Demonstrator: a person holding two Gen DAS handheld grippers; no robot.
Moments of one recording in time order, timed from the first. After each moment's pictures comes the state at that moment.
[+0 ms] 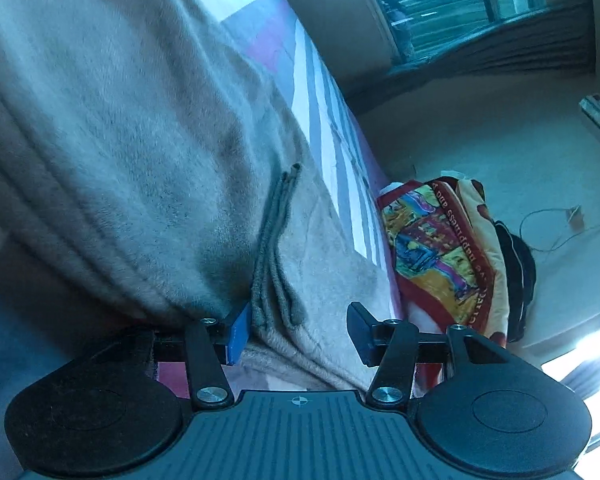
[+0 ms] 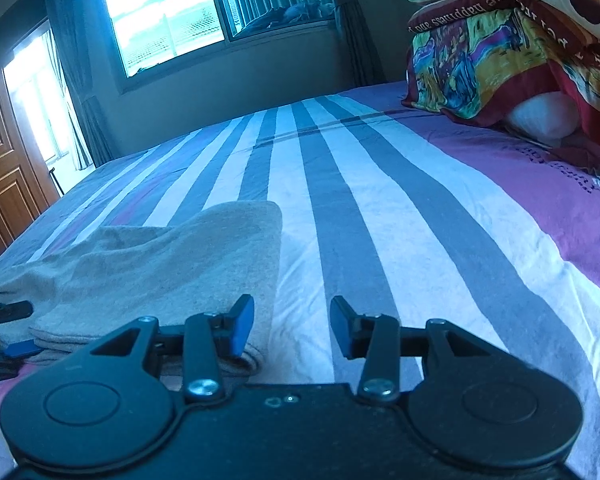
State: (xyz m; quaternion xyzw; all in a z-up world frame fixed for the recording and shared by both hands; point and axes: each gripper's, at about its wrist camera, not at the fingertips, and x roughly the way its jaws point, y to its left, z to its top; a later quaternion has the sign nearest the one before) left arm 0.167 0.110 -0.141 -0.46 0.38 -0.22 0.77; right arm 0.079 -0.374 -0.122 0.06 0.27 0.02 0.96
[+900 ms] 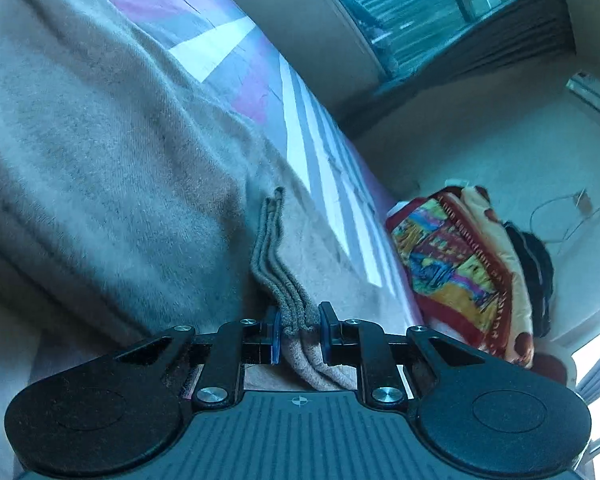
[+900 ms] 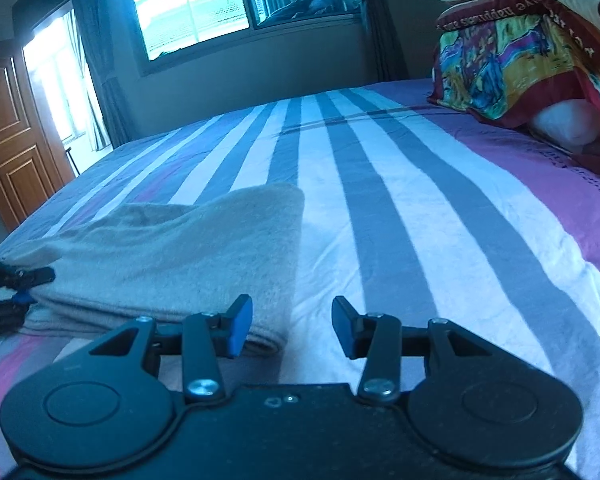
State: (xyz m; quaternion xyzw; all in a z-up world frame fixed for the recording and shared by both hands) left arm 0.170 0.123 -0.117 -0.40 0.33 -0.20 0.83; right arm 0.075 -0.354 -0.128 0.04 0.29 0.05 0.96
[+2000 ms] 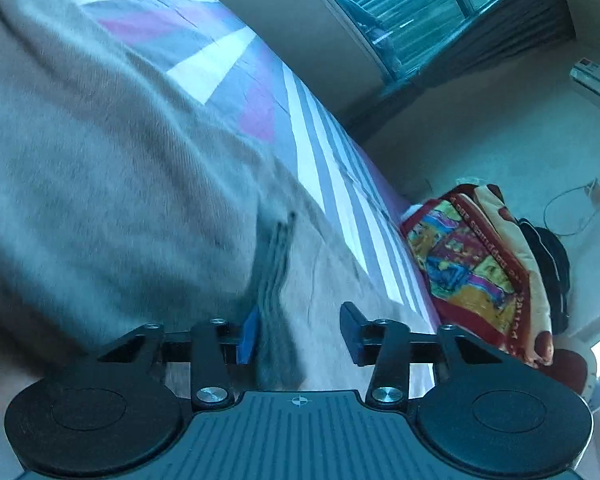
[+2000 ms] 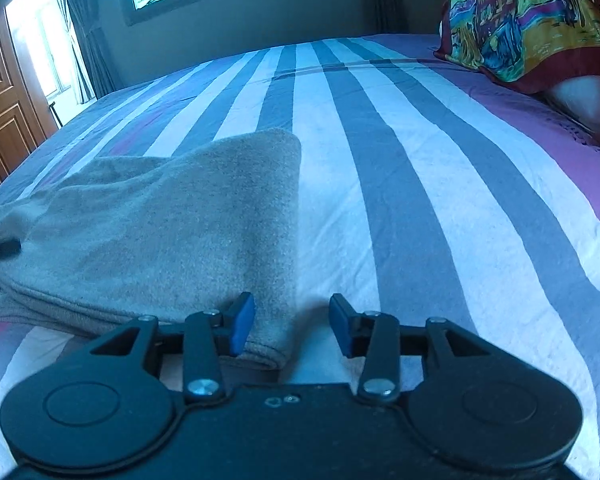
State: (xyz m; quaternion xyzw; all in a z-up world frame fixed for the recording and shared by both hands) left arm 0.191 0.128 -0.122 -0.37 0.33 -0.19 0.85; right arm 0.126 -0.349 -0.147 0.02 0.36 0.03 0.93
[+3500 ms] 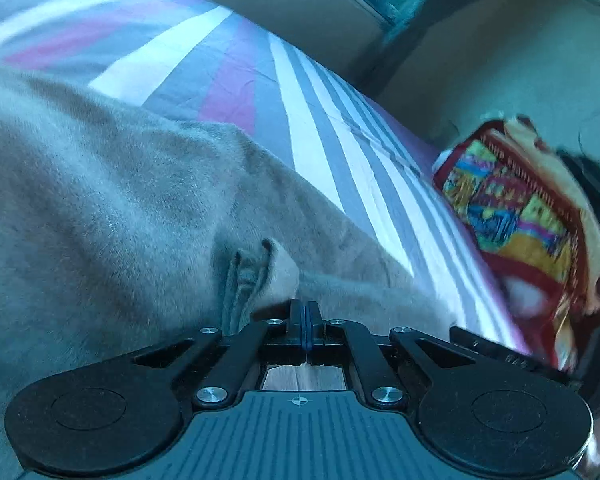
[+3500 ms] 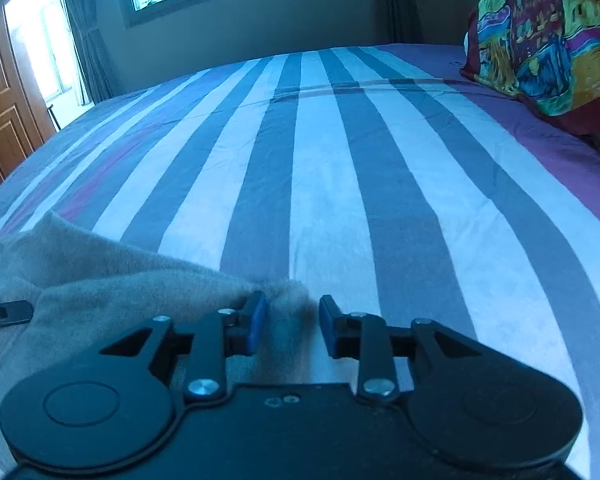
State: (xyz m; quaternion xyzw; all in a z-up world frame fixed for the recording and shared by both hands) left arm 0.256 0.064 -0.112 -0.24 0.37 -0.18 0.88; right arm 0.235 -0.350 -0.144 0.00 0.36 0.04 0.93
